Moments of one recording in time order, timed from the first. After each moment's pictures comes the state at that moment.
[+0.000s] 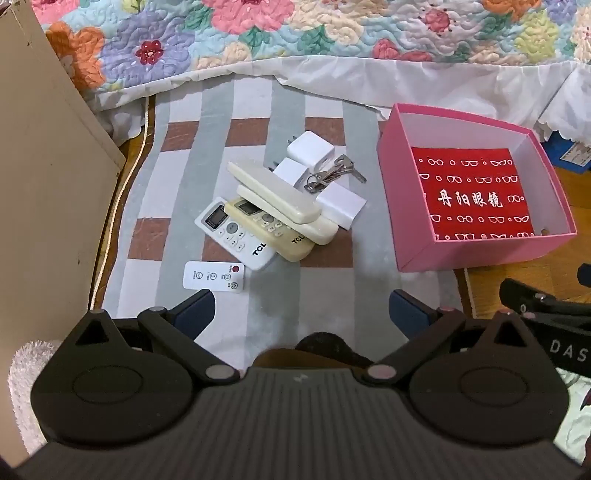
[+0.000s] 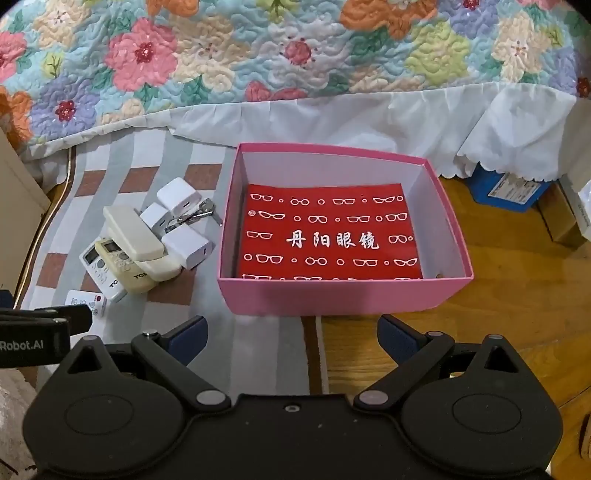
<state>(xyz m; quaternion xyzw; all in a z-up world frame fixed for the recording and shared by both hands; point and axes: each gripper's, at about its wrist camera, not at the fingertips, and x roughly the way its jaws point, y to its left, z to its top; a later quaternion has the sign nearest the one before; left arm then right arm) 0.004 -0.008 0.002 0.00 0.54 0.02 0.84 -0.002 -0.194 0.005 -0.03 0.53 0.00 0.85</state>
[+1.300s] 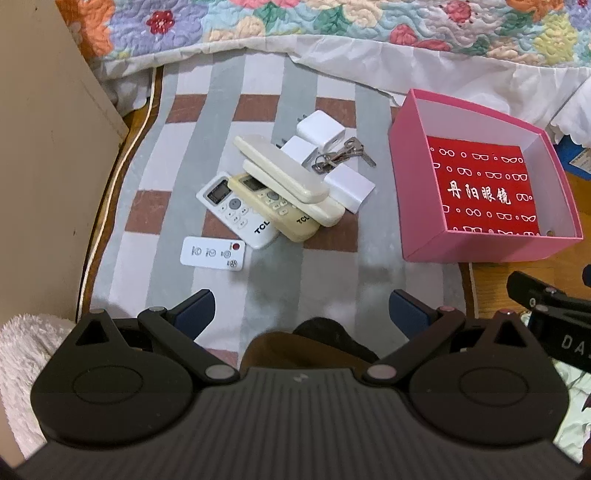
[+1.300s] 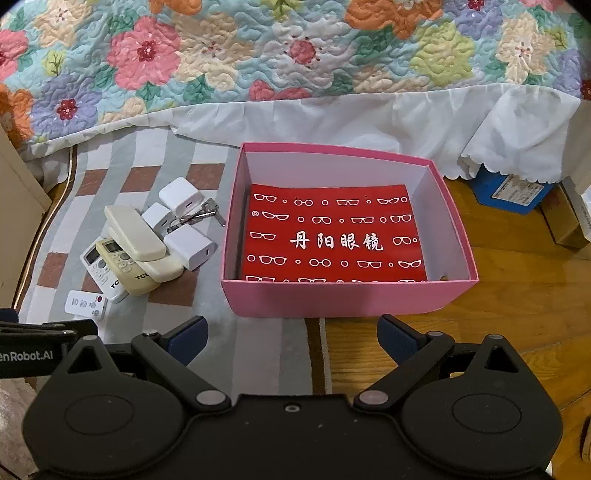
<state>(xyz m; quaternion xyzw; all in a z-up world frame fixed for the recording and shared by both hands) 0.003 -0.002 -0.013 -0.03 0.57 0.03 0.82 0.003 -0.191 0.002 -0.04 0.53 0.00 0.84</state>
